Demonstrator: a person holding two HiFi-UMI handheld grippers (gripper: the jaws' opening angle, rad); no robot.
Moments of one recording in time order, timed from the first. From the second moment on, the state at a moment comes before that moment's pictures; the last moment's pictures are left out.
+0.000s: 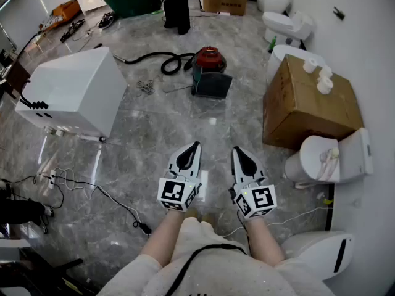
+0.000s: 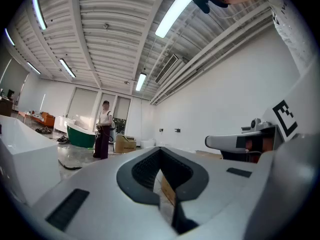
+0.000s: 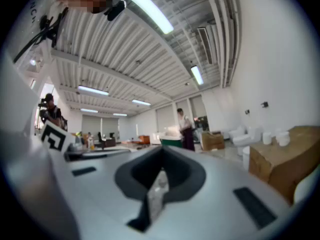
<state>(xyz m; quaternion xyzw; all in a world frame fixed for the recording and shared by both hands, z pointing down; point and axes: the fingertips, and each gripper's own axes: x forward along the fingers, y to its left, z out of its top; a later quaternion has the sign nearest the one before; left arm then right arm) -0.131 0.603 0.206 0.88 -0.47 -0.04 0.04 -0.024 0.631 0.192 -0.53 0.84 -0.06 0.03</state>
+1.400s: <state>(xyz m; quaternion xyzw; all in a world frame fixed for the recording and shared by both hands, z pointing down) -0.095 0.390 0.229 0.90 -0.44 -0.02 0.05 -0.004 0.423 0.215 -0.55 0.83 -0.07 0.00</state>
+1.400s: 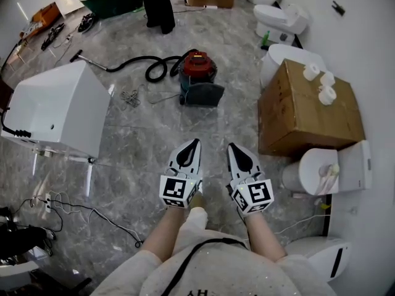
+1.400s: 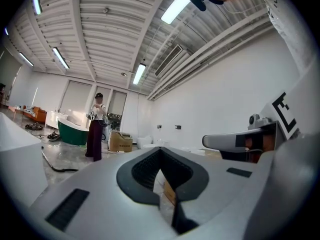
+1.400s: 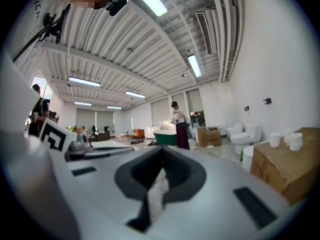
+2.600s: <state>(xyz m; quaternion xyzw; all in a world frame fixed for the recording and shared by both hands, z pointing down) -0.075 0.218 0.266 0.89 -0.45 -0.01 0.08 0.009 0.237 0.251 -0.53 0.84 -0.10 -0.01</state>
